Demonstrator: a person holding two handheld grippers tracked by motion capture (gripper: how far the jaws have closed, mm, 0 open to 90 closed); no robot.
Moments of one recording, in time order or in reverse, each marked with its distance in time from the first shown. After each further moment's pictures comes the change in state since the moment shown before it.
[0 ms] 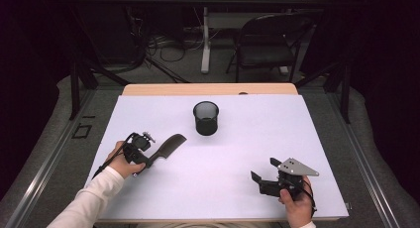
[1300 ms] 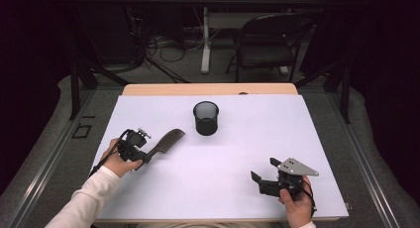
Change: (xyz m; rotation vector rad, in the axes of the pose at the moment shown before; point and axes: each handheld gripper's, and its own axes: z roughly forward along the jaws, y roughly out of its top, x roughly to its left) left arm 0.002 -0.004 -0.020 -0.102 0.003 -0.026; right arm 0.000 0.000 0.001 0.000 -0.005 0.000
